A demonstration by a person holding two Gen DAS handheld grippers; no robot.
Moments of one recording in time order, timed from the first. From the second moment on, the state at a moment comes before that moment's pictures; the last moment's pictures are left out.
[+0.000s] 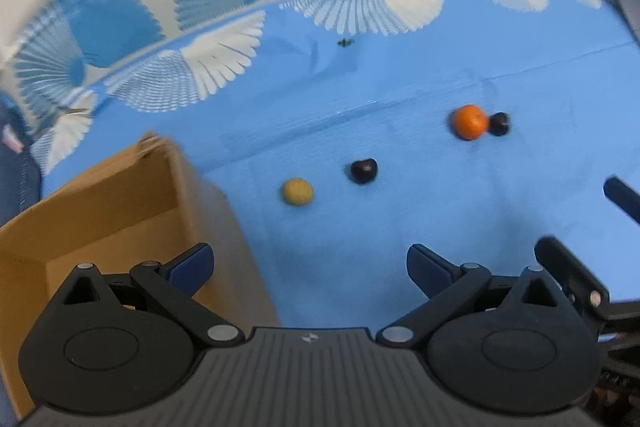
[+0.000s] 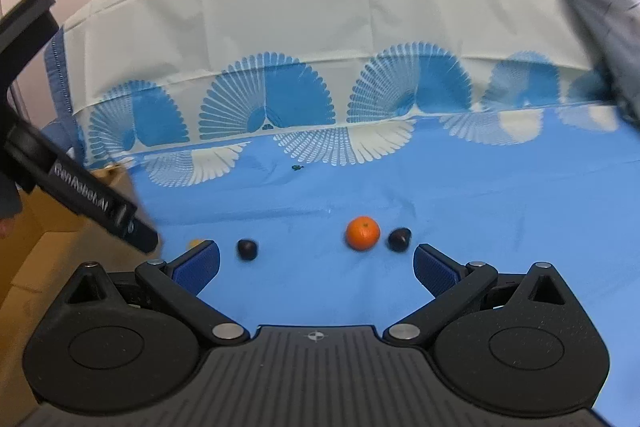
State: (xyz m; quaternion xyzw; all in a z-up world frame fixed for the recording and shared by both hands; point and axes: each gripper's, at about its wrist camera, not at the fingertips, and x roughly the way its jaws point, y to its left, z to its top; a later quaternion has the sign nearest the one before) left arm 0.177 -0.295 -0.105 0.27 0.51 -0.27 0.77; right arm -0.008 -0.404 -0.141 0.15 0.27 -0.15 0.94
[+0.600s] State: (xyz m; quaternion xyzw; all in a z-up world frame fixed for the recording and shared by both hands) left arm 0.238 -0.380 -0.201 0.45 0.51 -0.28 0.68; right arm 0.099 -0.458 -0.254 0.16 0.32 -0.16 0.92
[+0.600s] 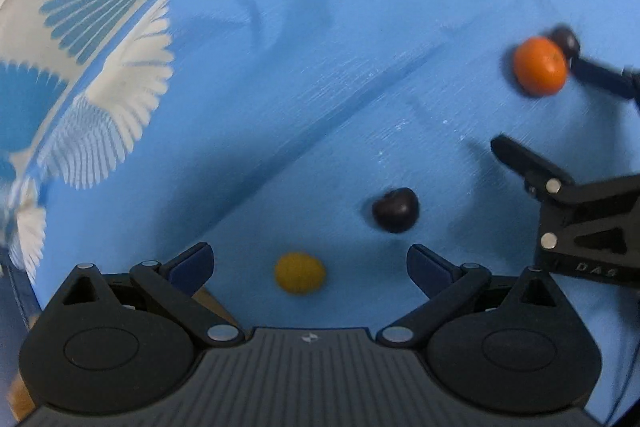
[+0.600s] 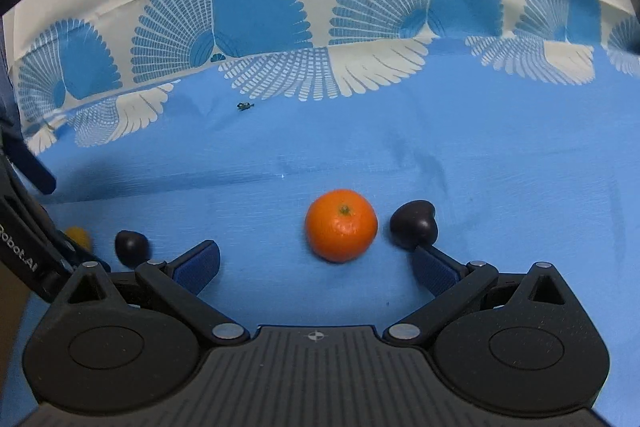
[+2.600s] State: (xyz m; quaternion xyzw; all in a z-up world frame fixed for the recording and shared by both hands) left arm -0.055 -0.002 0.018 0.11 0.48 -0.29 0.82; right arm -0.196 -0.163 -0.015 0.18 0.25 -0.04 0.95
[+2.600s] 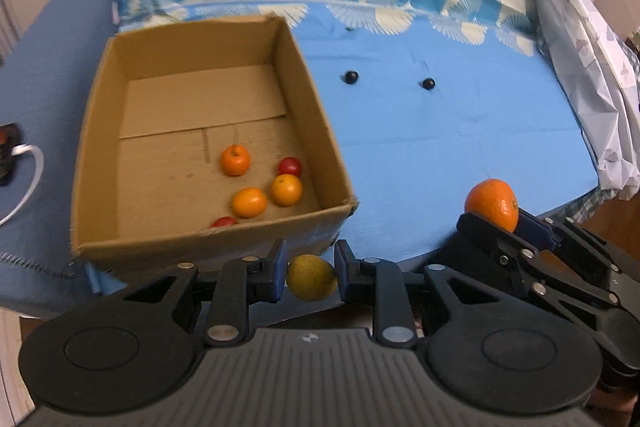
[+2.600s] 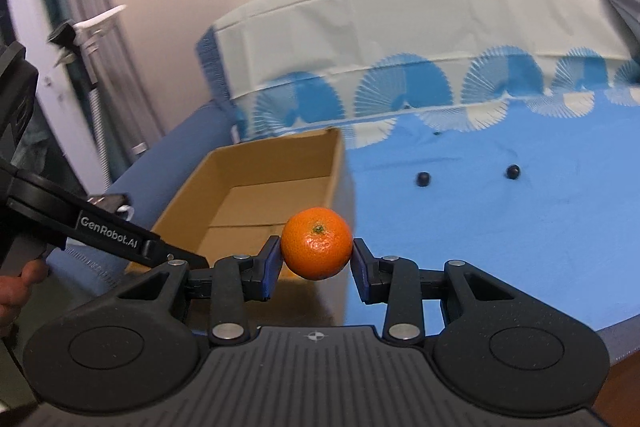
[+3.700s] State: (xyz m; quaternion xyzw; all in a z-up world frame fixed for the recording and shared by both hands) left arm -0.097 0.069 0.031 0.05 0.46 -0.29 0.84; right arm -0.223 -0.102 0.009 0.11 0.25 0.00 0.96
